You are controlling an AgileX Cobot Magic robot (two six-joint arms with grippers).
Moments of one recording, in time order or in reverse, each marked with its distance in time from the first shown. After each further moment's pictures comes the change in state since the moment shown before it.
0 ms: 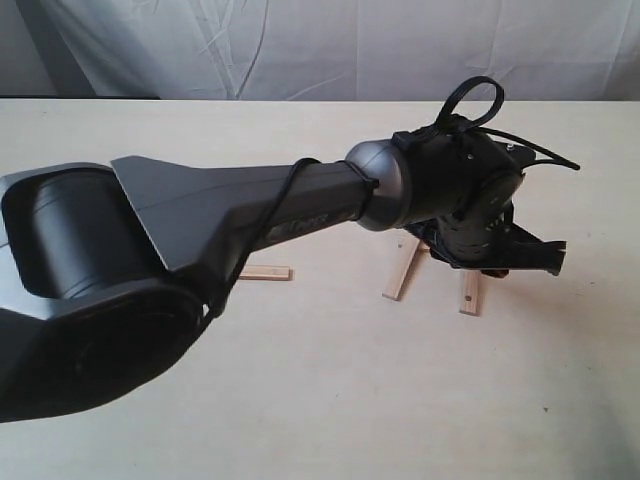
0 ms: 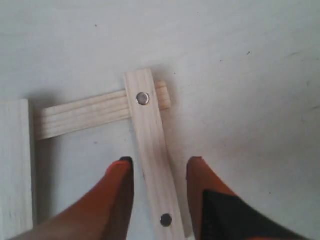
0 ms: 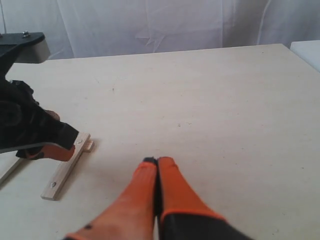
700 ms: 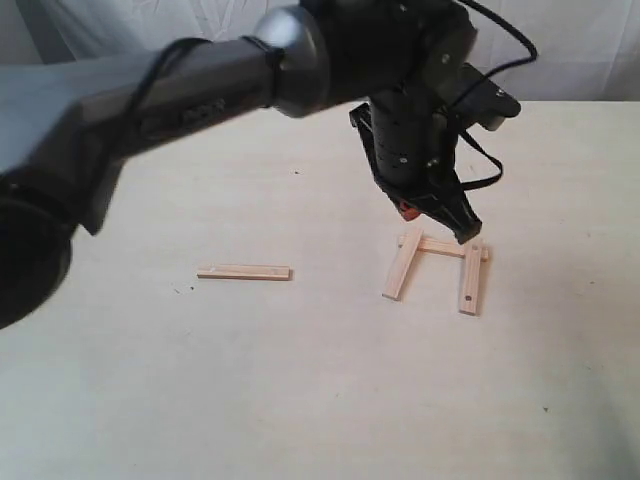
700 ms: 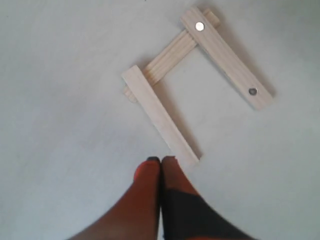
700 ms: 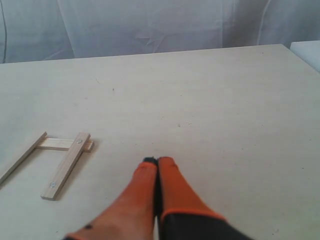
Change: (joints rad) left arm 0.102 -0.203 0.010 -0.053 0.350 0.710; right arm 0.000 0.000 0.000 0.000 0.000 0.000
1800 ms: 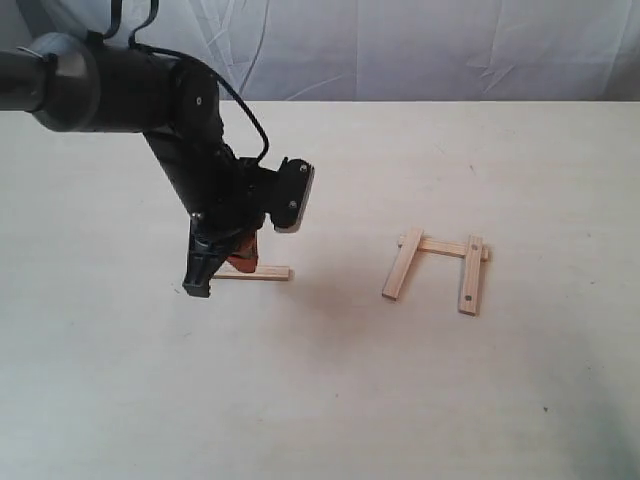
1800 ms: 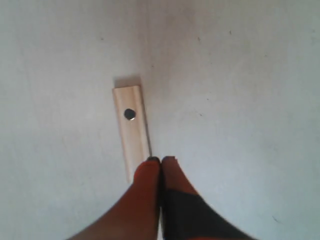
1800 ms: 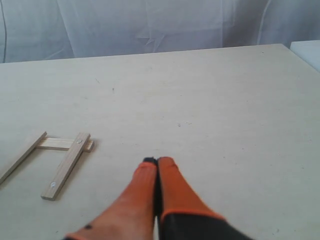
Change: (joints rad) left arm 0.373 -0.246 0.720 -0.262 -0.298 1.256; right arm 0.000 0.000 0.000 0.000 0.000 0.000
